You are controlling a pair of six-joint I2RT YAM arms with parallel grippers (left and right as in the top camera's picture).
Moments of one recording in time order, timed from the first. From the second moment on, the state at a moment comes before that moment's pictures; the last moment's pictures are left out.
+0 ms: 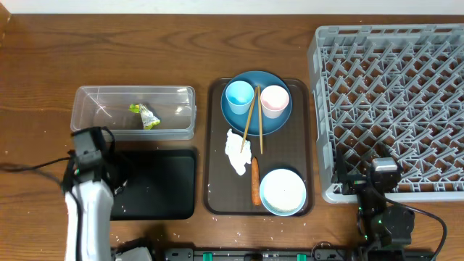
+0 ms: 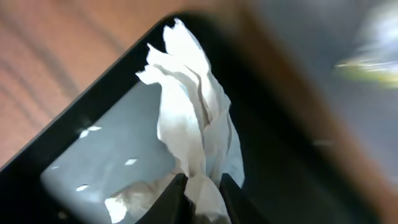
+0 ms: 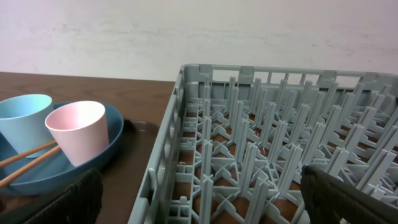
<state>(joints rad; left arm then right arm) 0.35 1.11 0.66 -0.72 -0.04 -0.51 0.02 0.01 0.01 -0.07 -0.05 -0.01</state>
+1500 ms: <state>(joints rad) 0.25 1.22 0.73 -0.19 0.42 -0.58 0.02 0.01 0.01 -0.07 -0.05 -0.01</state>
